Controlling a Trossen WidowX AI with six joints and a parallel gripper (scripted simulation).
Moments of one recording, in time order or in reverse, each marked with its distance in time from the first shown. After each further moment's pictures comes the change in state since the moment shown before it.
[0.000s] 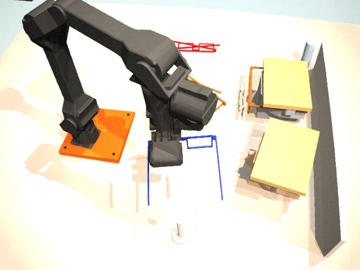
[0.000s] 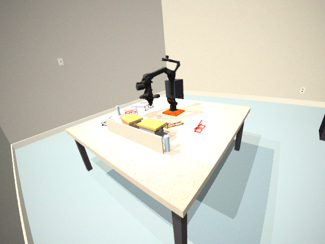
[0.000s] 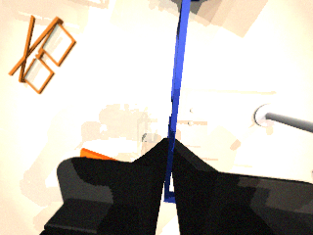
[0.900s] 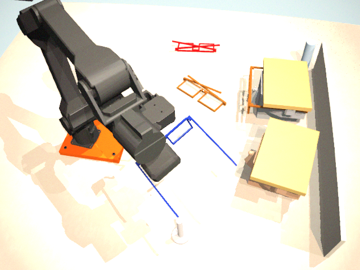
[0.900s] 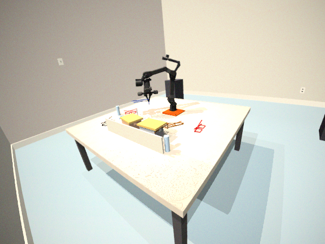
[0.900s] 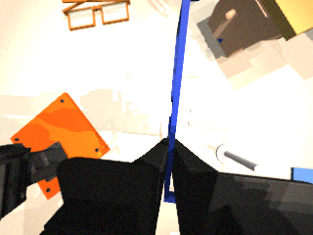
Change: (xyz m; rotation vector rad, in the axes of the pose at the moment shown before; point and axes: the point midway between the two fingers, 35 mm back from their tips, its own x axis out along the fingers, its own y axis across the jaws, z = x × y) arm -0.026 -0.038 -0.035 -0.585 -0.262 0.044
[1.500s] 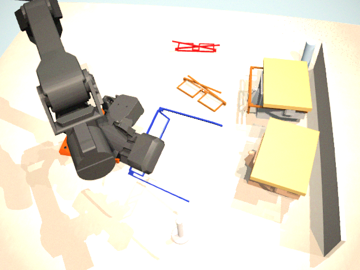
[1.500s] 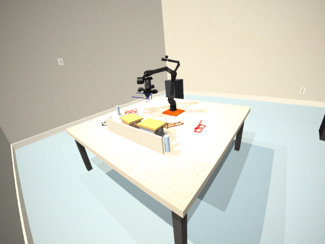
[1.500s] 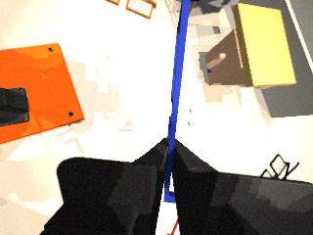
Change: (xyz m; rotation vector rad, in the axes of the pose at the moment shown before) arm -0.029 -0.004 -0.027 -0.413 -0.133 -0.146
